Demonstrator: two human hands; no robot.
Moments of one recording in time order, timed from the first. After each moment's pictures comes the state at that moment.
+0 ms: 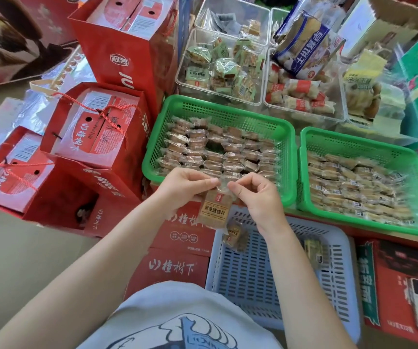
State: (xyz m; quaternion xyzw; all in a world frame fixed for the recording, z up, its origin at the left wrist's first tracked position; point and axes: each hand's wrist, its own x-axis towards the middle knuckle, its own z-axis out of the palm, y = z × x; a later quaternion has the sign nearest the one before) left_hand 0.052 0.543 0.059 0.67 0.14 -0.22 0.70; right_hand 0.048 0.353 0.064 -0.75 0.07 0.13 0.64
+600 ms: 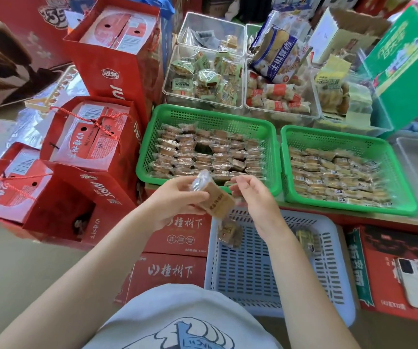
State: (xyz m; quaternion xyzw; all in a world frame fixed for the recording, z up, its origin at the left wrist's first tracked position) left_hand 0.007 0.543 0.079 0.63 0.09 -0.29 0.71; right_hand 0.007 0.333 0.076 -0.75 0.11 0.15 0.63
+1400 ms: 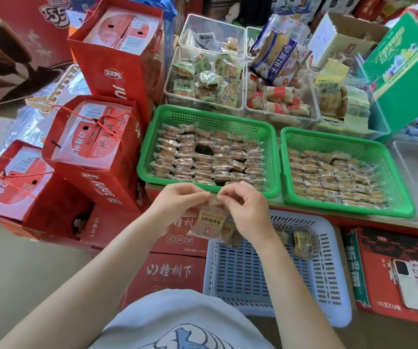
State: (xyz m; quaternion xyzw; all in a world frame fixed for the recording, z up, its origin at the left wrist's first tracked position) left_hand -0.004 0.537 0.072 0.67 0.12 -0.23 0.69; right_hand -0.011 0.354 0.082 -0.88 -0.06 0.01 0.48
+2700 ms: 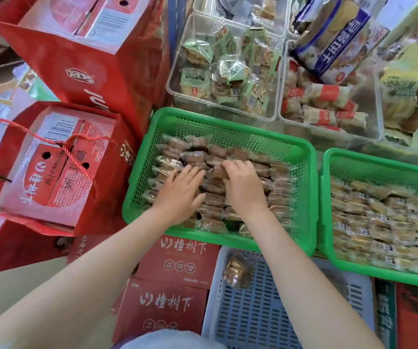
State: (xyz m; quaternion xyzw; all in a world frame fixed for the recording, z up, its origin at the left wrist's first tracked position) left_hand 0.186 0.556 -0.064 0.96 -0.10 -0.21 0.13; right_hand 0.220 0.382 -0.028 -0.97 -0.17 0.04 0.16
